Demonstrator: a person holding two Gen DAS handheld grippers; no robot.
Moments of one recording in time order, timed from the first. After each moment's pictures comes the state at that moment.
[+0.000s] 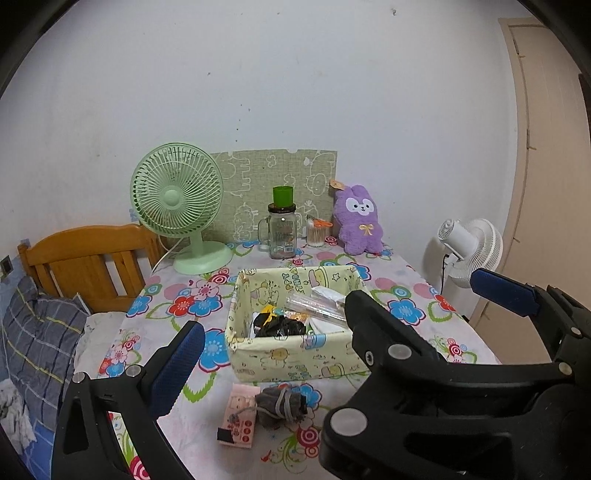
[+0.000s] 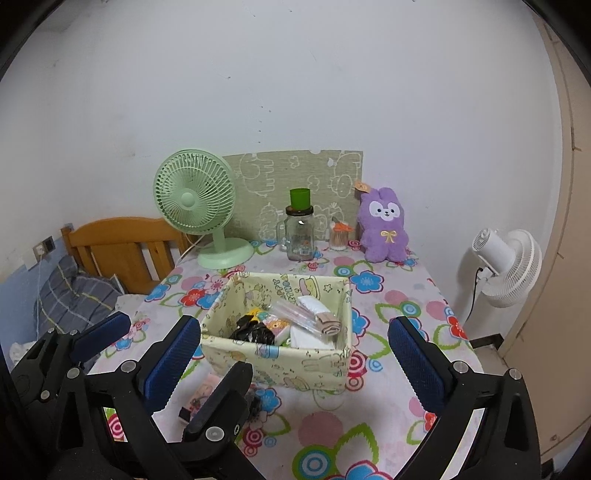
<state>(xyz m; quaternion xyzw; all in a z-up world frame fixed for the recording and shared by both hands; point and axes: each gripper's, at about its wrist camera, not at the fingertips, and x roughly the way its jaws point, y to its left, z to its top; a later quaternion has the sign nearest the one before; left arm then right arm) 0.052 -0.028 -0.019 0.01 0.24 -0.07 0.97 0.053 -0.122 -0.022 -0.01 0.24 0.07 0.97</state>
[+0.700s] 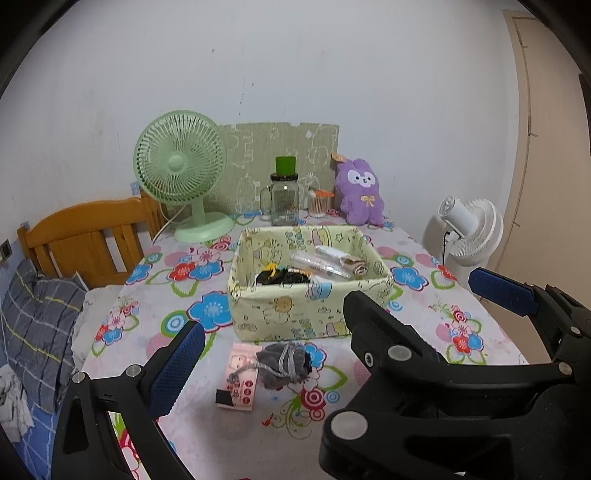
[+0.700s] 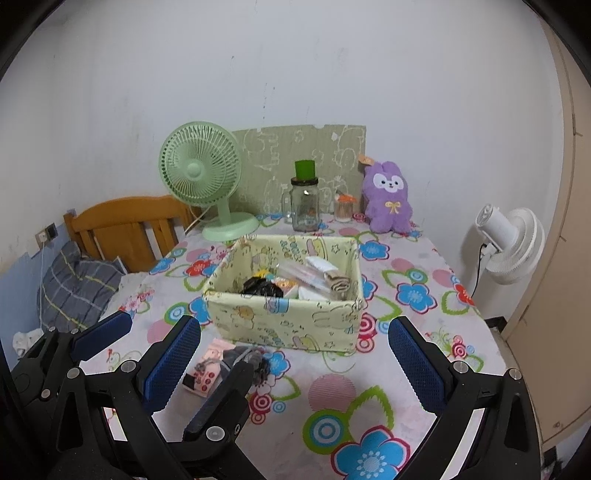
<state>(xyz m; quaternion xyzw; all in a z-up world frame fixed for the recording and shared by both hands) 0.039 -0.018 -0.057 0.01 0.28 -0.07 0.96 0.042 -0.114 -0.063 0.00 0.27 0.08 0.96</state>
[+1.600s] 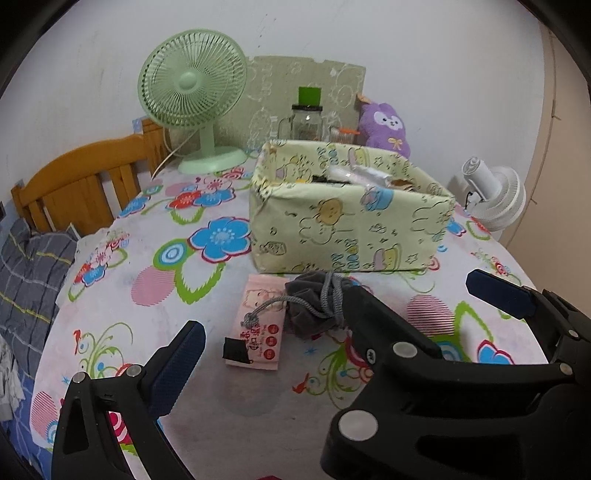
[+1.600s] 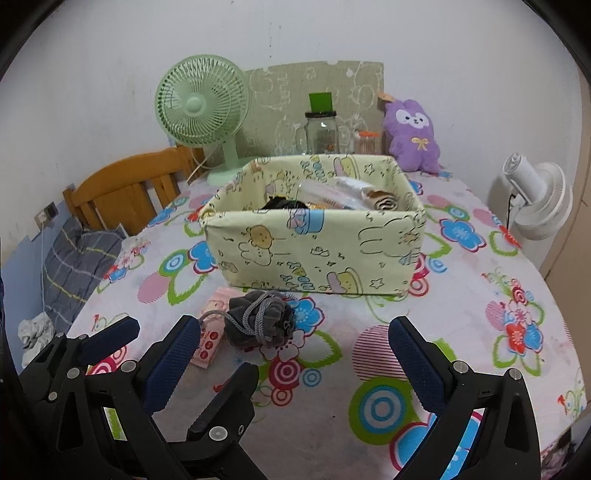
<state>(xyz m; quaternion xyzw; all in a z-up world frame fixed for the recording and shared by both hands) 0.067 0.013 -0.136 -0.01 0.36 -0.05 0.93 0.080 -0.085 -0.149 0.01 0.35 0.09 0.93</state>
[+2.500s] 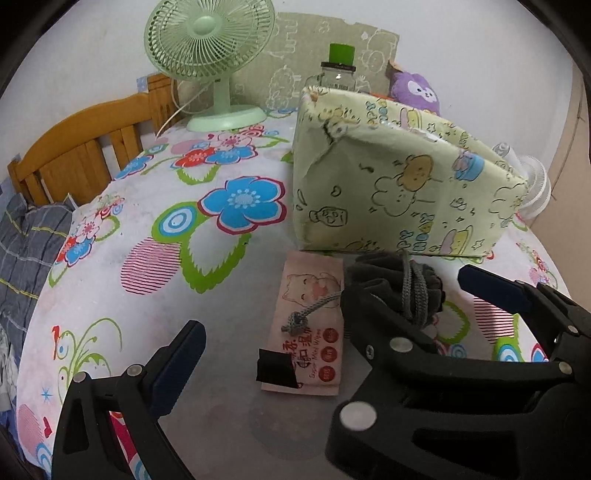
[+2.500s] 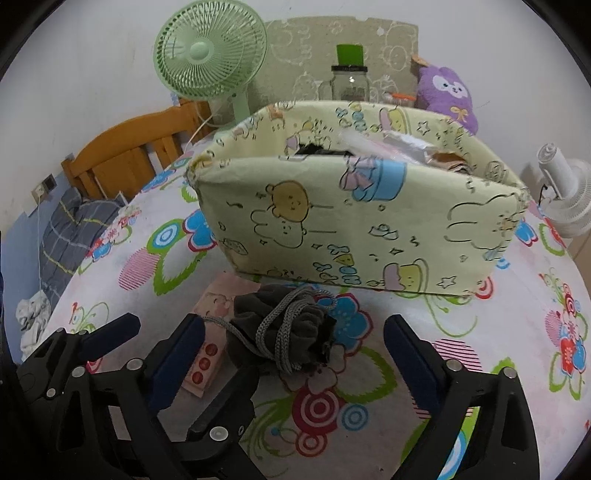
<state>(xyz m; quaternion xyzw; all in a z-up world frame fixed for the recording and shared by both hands) 0.116 0.043 -0.177 -0.03 0.42 -0.04 0.91 0.137 -0.053 -0.189 -0.01 0.41 0.12 0.90</state>
